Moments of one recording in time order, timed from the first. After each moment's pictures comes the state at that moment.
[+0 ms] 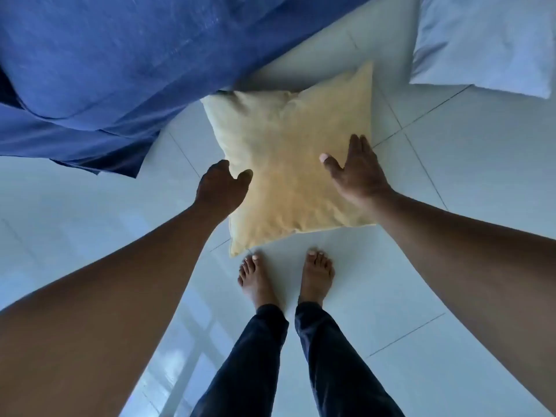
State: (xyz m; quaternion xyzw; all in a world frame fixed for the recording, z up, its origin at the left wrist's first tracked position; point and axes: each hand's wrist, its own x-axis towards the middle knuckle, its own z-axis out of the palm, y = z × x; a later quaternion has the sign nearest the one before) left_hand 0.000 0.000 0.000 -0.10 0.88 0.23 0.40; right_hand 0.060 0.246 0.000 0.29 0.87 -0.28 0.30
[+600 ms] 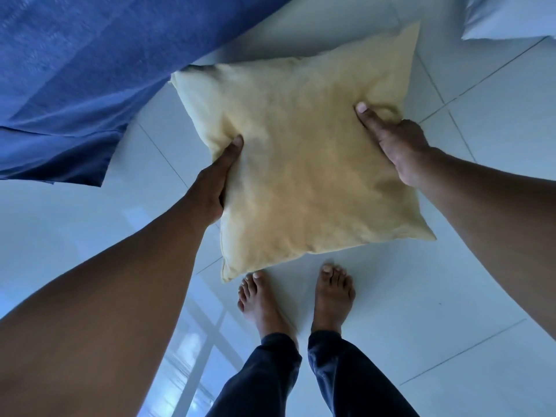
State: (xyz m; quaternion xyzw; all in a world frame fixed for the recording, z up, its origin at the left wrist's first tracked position) left_hand -0.026 -0.008 -0.144 -0.32 0.60 0.58 0.44; right_hand 0.023 0.305 -0.134 0.55 0.68 -0.43 0.21
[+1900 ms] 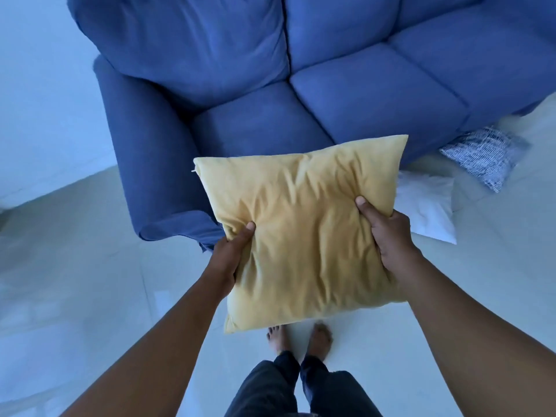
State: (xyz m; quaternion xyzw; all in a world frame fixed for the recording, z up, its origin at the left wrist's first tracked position) left_hand 0.040 -0.058 0.482 -0.29 0.63 0.66 0.27; right_hand 0.056 0.255 0.489 0.41 0.63 -0.66 0.02
